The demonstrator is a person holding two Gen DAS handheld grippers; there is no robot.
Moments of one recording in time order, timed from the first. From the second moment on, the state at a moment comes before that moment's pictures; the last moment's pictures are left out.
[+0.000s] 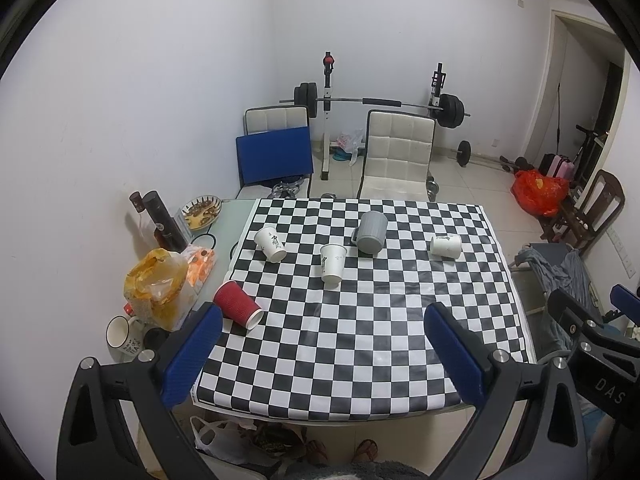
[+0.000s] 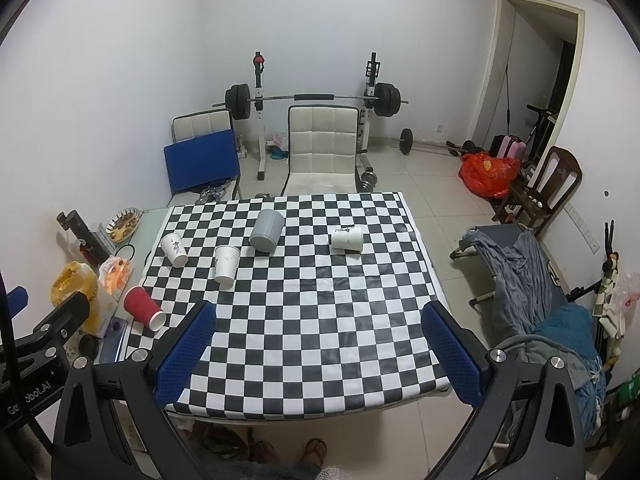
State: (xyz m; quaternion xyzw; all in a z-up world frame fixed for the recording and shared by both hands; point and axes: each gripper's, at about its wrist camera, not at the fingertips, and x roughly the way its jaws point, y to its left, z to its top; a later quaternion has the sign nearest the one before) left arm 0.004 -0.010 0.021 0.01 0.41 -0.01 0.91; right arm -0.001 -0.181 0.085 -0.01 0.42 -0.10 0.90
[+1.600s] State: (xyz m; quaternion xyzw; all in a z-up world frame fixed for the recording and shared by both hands) left arm 0.260 -0.006 -0.240 0.09 0.59 0.09 0.79; right arm 0.273 -0.218 -0.244 -0.01 0.60 -0.10 0.79
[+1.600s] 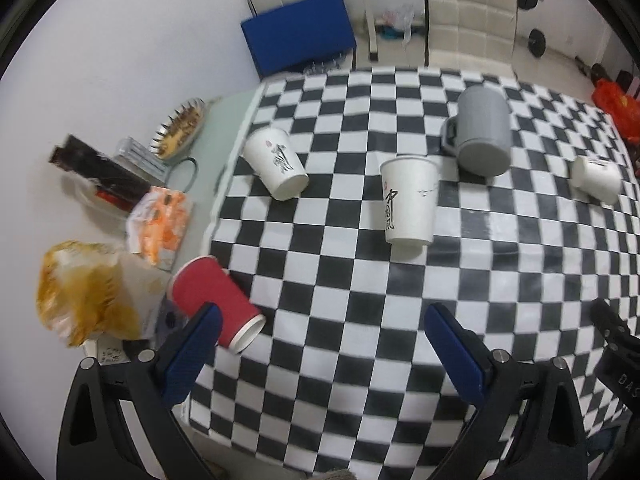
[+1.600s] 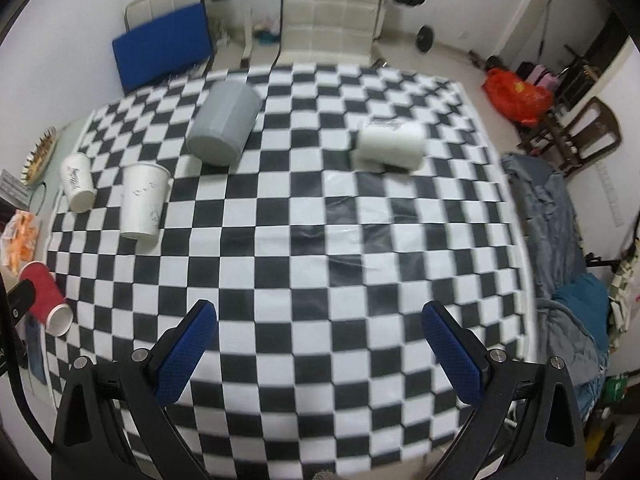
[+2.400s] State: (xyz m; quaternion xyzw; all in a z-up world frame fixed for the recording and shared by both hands) left arm 0.380 -0.037 -0.363 0.05 0.67 -0.01 0.74; right arm 0.386 -0.193 -0.387 -0.02 0.67 -0.08 0.74
